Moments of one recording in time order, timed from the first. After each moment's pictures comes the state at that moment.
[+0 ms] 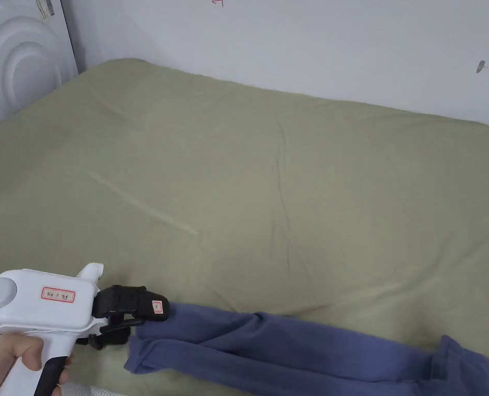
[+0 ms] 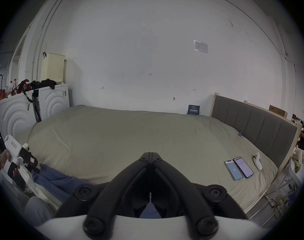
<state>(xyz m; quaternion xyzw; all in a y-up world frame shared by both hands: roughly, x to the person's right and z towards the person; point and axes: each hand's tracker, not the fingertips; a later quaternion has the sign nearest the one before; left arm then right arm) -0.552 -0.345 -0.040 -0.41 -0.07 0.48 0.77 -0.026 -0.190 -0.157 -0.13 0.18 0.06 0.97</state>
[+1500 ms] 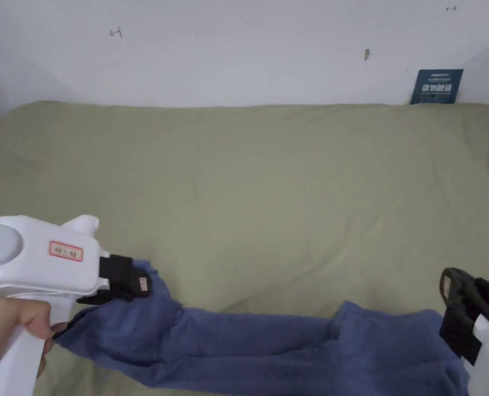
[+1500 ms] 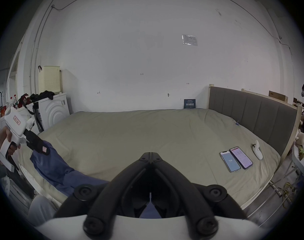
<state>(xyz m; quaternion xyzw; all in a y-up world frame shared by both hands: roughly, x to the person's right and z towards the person) -0.394 -0.188 -0.145 -0.47 0.02 0.28 0.84 0.058 -0.192 -0.160 -0.14 0.18 0.01 0.97</state>
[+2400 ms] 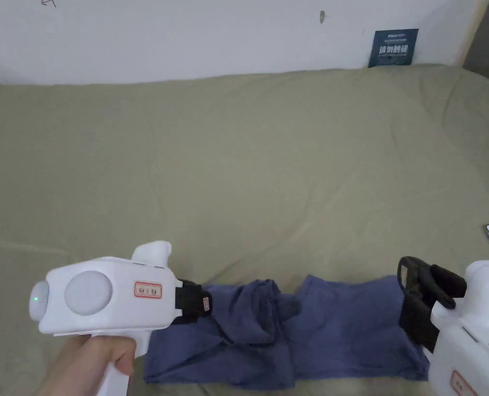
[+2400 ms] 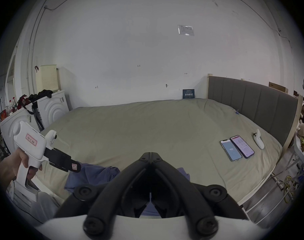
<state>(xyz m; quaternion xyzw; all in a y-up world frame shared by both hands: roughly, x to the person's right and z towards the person) -0.307 -0.277 -0.194 -0.49 -0.08 0.24 0.84 0.063 -0.211 -0.164 -0.18 0.18 -0.01 0.97</state>
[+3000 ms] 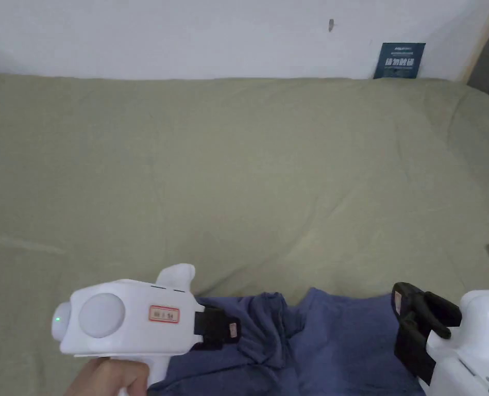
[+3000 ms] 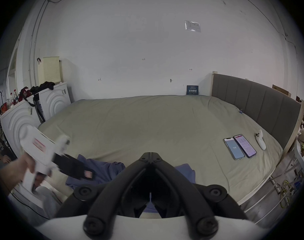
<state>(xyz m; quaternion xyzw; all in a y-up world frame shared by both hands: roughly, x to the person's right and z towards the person) -0.309 -0.285 -0.184 -0.47 -0.14 0.29 0.82 0.045 -0.213 -0.164 -0.20 0.19 0.01 0.96</state>
